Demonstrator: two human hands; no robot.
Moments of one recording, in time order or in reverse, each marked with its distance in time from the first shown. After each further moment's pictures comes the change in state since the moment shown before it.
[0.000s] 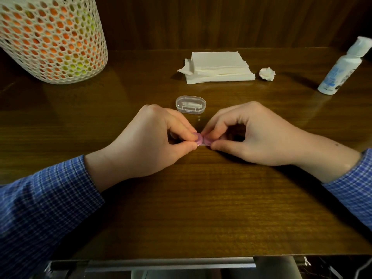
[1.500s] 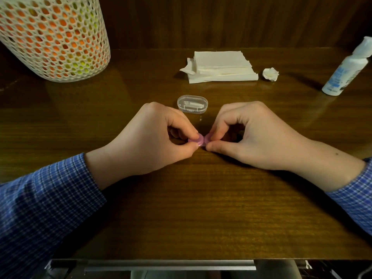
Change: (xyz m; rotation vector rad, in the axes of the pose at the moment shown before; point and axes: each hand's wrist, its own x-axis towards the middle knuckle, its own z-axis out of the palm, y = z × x) left_hand 0.002 -0.002 -0.001 -0.059 -0.016 -0.005; right_hand 0.000 0.000 0.008 -0.002 0.105 -0.002
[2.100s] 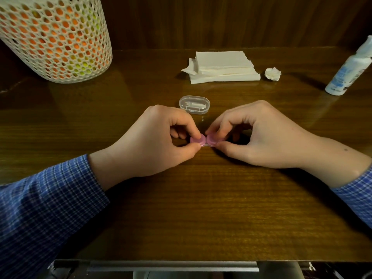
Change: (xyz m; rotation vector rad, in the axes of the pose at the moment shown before) left_hand 0.000 -0.004 0.003 0.010 -0.009 -0.002; right_hand -0.001 0.004 -0.009 -0.011 -0.063 -0.054
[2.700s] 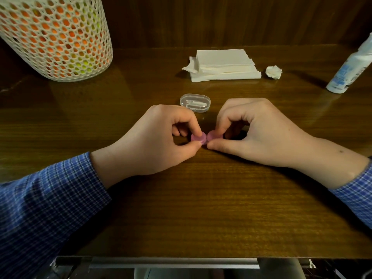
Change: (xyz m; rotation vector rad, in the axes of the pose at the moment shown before) left_hand -0.001 0.001 0.001 0.016 -0.018 -0.009; right_hand 0.002 -0.002 0.007 -0.028 0.085 -0.009
